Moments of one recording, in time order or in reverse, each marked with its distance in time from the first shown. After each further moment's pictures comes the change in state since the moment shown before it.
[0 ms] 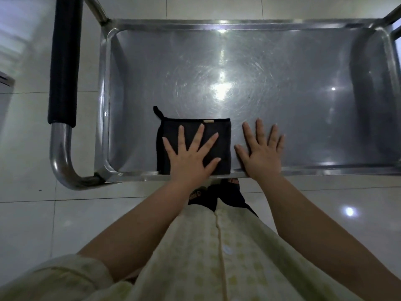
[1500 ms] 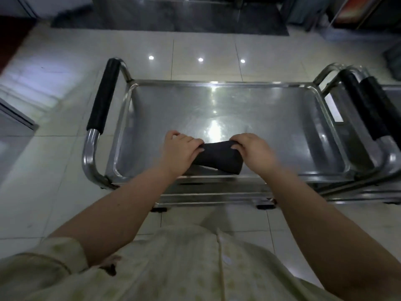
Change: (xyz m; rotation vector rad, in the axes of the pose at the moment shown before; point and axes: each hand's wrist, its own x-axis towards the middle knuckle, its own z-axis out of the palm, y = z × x) left_hand -0.029 0.016 -0.120 -0.029 0.499 0.339; right_hand -0.058 0.011 -0.135 0.270 0.285 -0.481
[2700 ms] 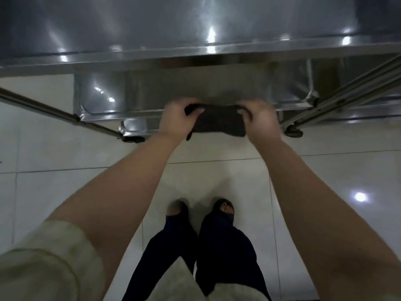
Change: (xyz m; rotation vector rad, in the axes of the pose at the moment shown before) left_hand -0.100 0.151 0.271 -0.628 -0.150 -0.570; right_hand -0.182 0.190 0.194 0.106 0.065 0.216
